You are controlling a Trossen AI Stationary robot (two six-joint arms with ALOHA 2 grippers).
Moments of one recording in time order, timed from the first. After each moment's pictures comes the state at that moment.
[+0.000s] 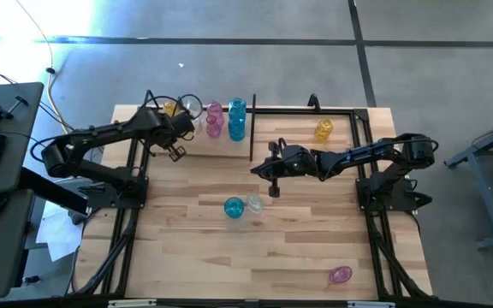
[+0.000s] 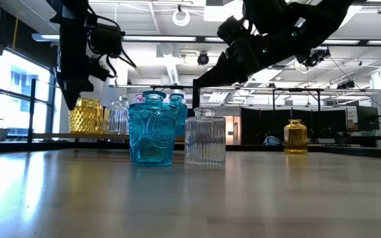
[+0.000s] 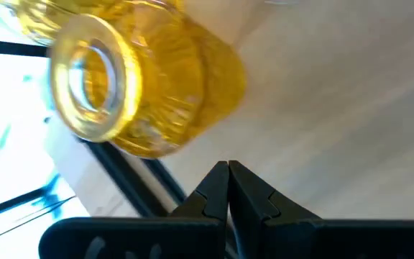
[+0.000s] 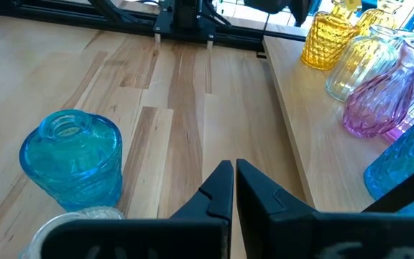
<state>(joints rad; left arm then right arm) 0.57 1.29 0.90 -1.08 -0.48 -0.13 -0.09 1.59 0.77 0.43 -0.04 -0.18</state>
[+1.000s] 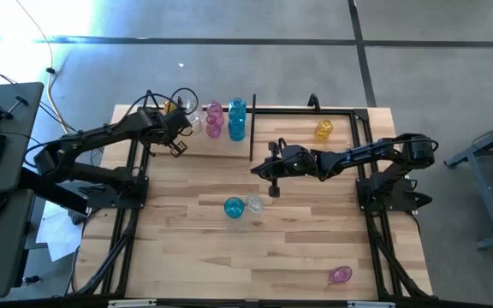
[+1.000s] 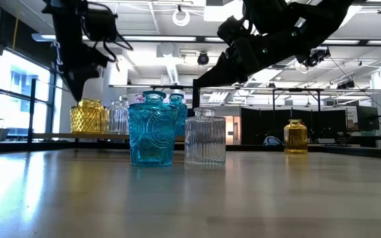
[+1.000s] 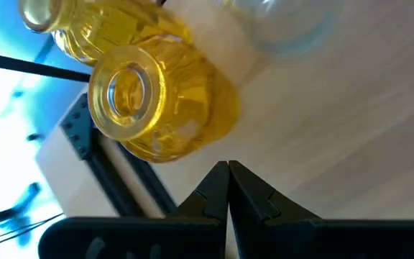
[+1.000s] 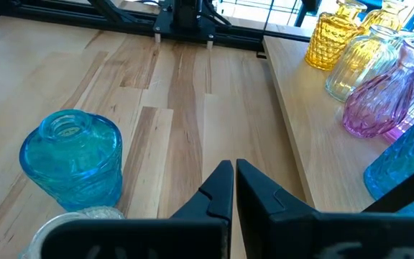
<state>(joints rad) 0.57 1.19 0.90 -1.02 -0.47 -0.15 -0.09 1.59 0.77 0.43 -0.04 -0.18</state>
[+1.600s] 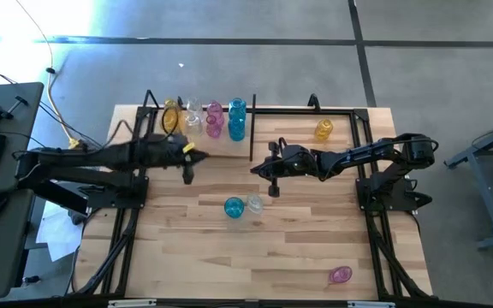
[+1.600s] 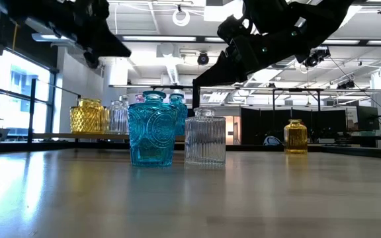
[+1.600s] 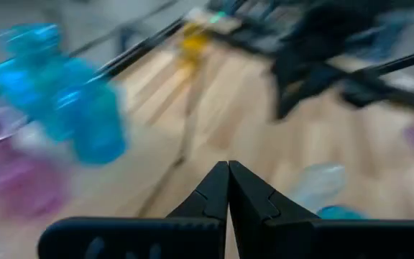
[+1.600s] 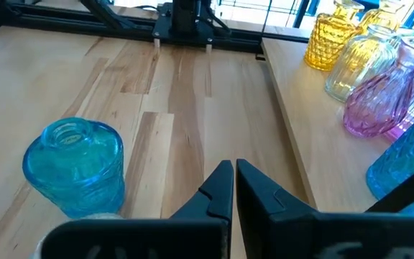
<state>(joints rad) 0.15 0.82 0.55 -0.12 -0.14 -0.22 -0.09 1.59 0.77 0.44 -0.04 -0.15</state>
